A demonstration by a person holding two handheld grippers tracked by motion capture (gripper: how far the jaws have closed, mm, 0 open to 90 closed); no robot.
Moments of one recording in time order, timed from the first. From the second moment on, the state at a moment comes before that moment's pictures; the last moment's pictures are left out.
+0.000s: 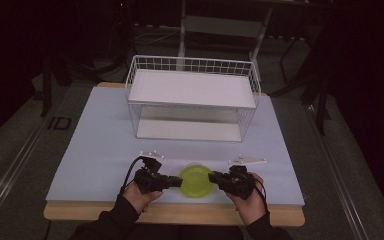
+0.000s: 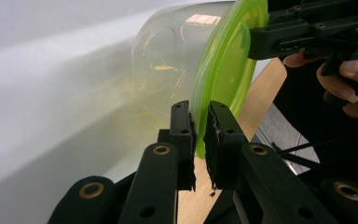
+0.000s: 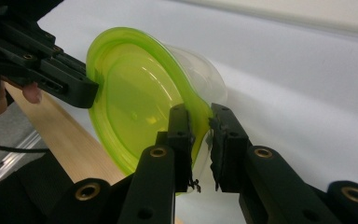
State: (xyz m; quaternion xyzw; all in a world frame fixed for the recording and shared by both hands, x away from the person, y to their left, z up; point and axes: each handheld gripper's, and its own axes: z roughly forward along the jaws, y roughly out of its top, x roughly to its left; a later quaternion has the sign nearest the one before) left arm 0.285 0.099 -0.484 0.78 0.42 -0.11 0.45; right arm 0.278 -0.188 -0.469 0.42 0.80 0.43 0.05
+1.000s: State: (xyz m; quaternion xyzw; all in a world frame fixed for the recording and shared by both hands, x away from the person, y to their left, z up) left arm 0.321 0.136 -0.374 0.73 0.41 -0.05 0.54; right arm 0.327 -0.160 -0.357 0.40 0.77 0.48 0.09
